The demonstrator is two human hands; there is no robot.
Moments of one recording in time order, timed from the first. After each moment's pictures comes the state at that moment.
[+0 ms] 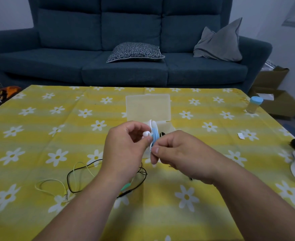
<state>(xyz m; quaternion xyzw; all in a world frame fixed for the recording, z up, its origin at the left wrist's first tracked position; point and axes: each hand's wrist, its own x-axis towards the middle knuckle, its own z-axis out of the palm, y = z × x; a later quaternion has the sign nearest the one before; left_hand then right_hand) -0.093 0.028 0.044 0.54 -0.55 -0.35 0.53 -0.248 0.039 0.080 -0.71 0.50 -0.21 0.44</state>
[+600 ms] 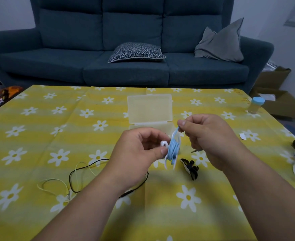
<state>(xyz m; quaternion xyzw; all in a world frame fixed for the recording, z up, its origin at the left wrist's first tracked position) -0.095 0.036 0.048 0.42 -0.58 -0.50 0.47 -0.274 0.015 0.075 -0.54 0.58 -0.43 0.43</state>
